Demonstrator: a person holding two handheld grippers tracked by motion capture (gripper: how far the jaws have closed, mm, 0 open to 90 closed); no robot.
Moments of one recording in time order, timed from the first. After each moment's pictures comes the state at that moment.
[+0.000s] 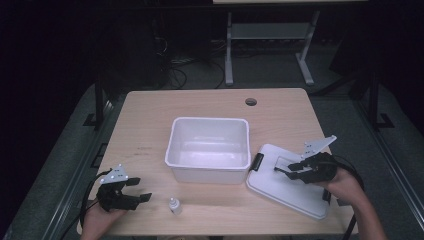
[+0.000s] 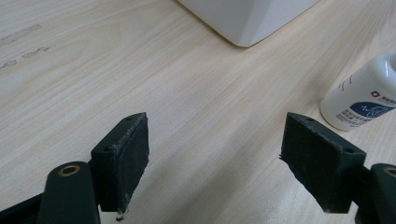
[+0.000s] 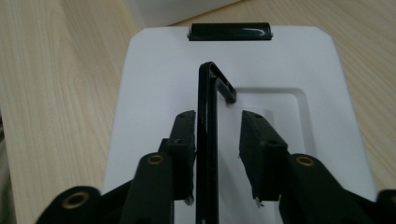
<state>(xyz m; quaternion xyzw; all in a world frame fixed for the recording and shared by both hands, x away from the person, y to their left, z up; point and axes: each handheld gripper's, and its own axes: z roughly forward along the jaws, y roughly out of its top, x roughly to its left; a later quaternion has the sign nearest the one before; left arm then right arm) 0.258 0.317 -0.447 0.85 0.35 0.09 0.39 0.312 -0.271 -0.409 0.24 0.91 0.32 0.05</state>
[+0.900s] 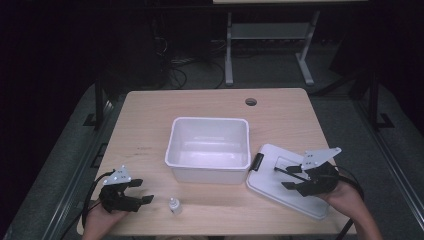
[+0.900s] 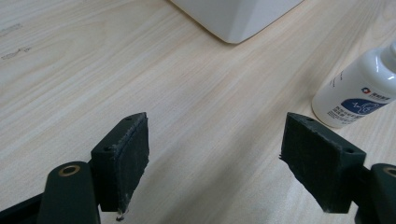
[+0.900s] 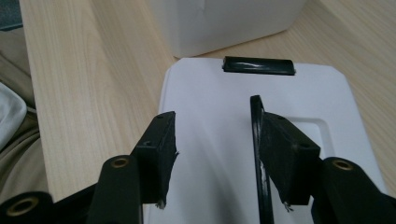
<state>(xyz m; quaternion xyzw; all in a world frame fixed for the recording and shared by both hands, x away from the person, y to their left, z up) 0.257 0.311 -0.449 0.86 0.34 0.09 0.38 0.276 -0.256 -0.397 0.21 0.91 0.35 0.10</state>
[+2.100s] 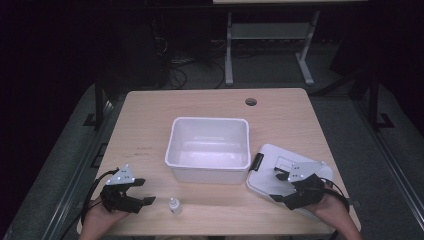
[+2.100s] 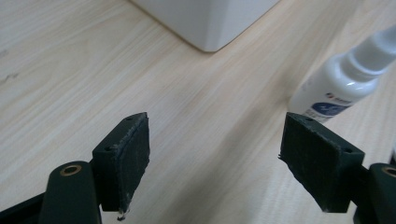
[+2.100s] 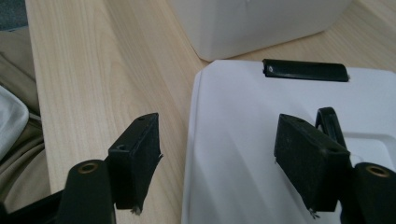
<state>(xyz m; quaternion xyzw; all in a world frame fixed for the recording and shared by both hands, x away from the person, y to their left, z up) 0.252 0.296 -0.428 0.88 0.30 0.09 0.36 0.260 -0.227 -0.424 0.21 0.90 0.36 0.10</state>
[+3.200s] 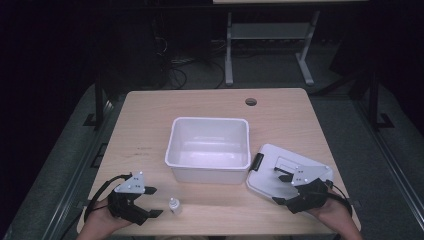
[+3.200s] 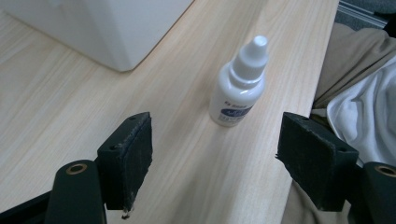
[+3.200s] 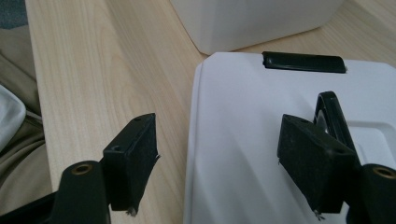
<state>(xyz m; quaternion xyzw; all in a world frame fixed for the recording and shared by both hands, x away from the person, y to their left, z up) 0.235 0.263 -0.409 0.92 0.20 0.04 0.34 0.252 -0.235 -0.428 0.21 0.90 0.37 0.11</state>
